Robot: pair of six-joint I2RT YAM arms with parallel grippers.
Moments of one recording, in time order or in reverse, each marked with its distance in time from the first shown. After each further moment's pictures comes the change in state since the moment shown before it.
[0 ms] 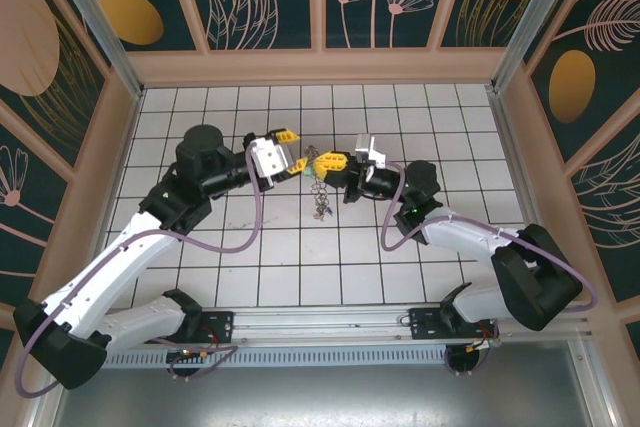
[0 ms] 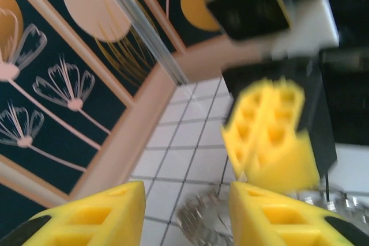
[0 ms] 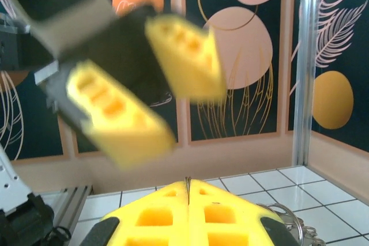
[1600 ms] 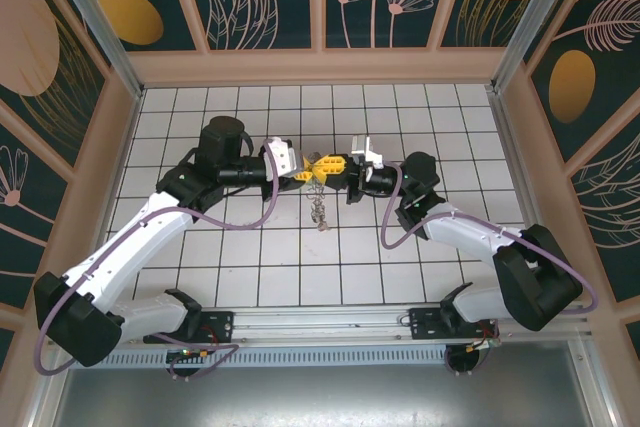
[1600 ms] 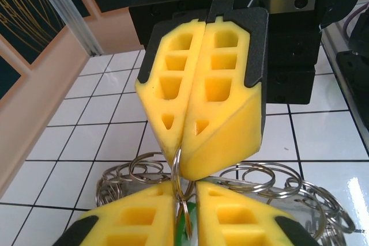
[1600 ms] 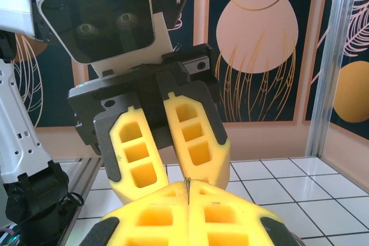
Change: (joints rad) left arm 0.044 0.137 0.020 -0.194 0.232 -0.007; right arm -0.033 -0.001 0.038 -0.095 -0.127 -0.071
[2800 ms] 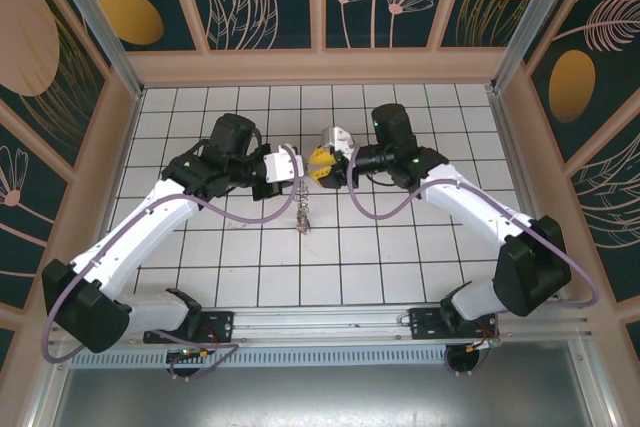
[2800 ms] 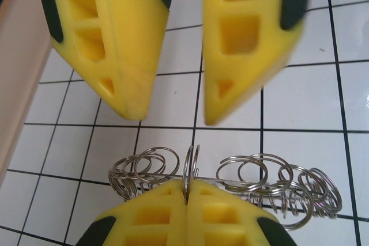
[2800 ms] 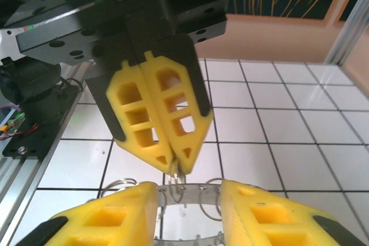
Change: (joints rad) left arm 0.004 0.084 0.105 -0.305 -0.251 0.229; right arm -0.020 0.092 0.452 -1.152 -0.059 -0.685
